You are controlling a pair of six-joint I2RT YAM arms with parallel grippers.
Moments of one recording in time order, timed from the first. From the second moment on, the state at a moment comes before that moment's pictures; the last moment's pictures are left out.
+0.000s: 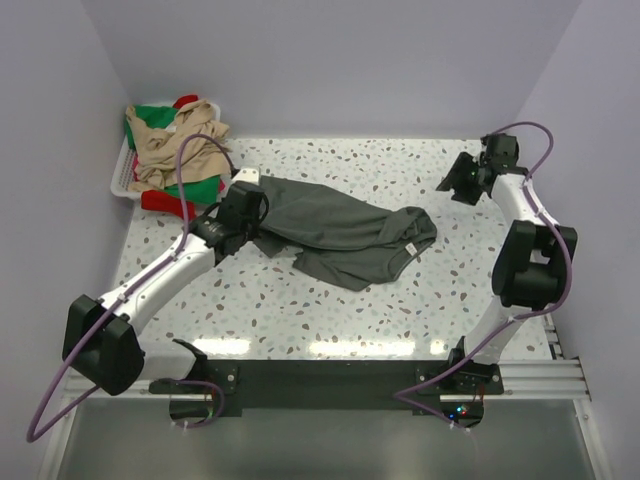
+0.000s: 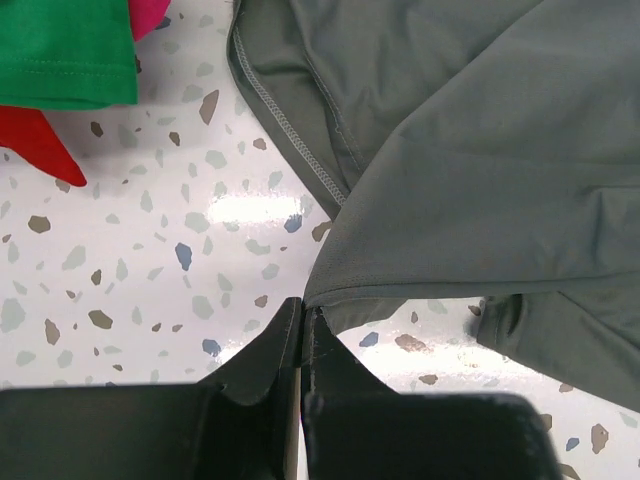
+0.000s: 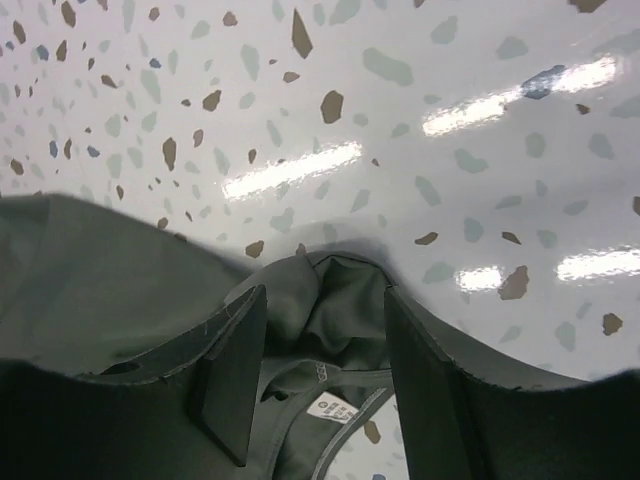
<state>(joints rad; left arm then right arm) -0.51 1.31 1.01 -0.49 -0.44 -0.31 -0.17 1.82 1.42 -0.49 -0.24 0.38</state>
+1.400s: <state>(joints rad) -0.29 1.24 0.98 -0.45 -0.50 -0.21 -0.02 1.81 1.57 -0.70 -0.52 0.24</state>
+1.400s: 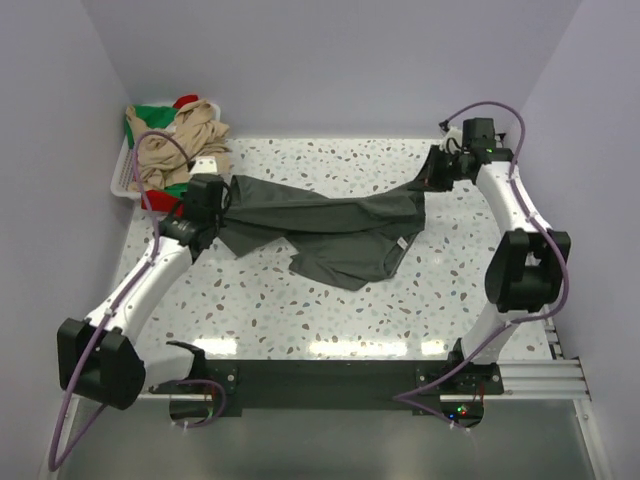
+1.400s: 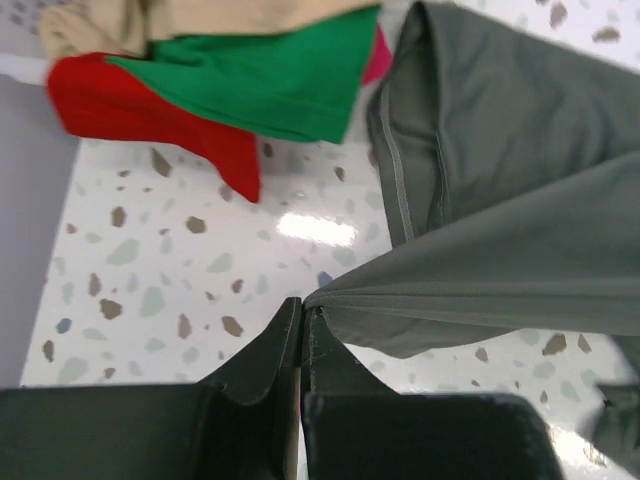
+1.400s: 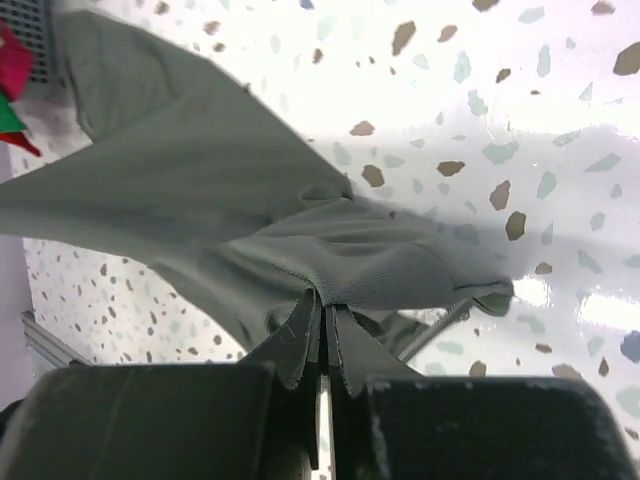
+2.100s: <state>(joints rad) -0.17 1.05 0.71 -0.22 -0.44 -0.08 -0.03 1.49 1.42 -0.86 -0.57 0.29</state>
